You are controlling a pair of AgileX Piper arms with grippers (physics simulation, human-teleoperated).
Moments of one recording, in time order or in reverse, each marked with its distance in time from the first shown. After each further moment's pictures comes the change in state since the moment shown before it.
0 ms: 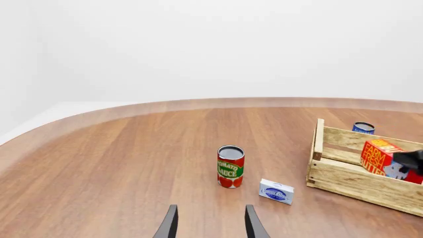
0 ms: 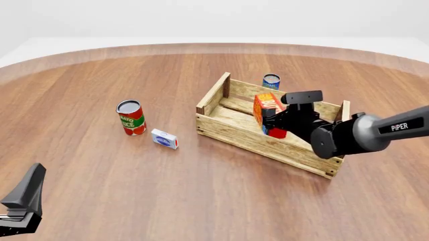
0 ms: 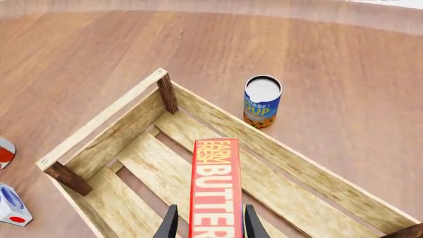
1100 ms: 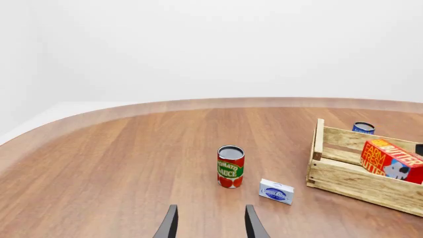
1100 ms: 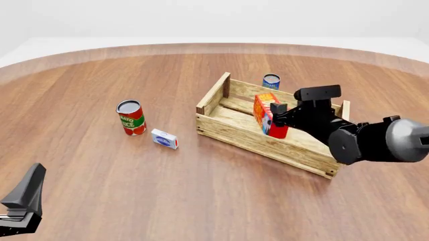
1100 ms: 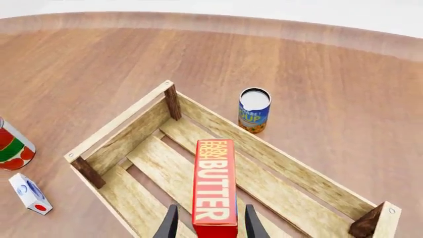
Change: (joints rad) left arm 0.000 0.000 0.000 0.000 0.000; right arm -0.008 -0.192 0.117 0.020 -0.021
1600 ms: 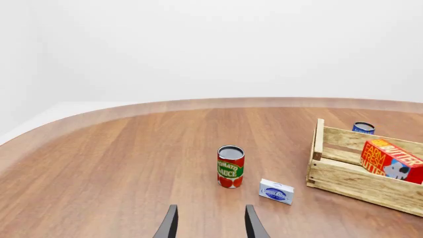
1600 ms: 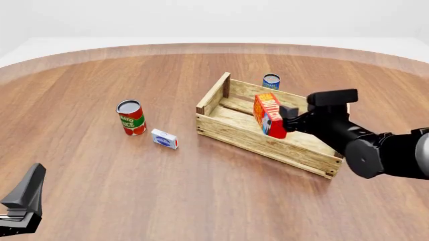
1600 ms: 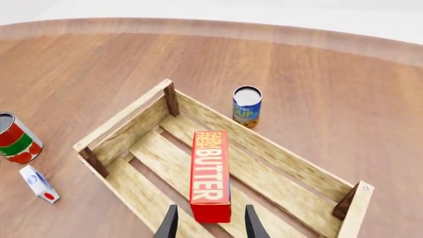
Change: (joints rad) left arm 0.000 0.000 0.000 0.000 0.000; right arm -0.013 -0.134 0.116 -0.007 -0.003
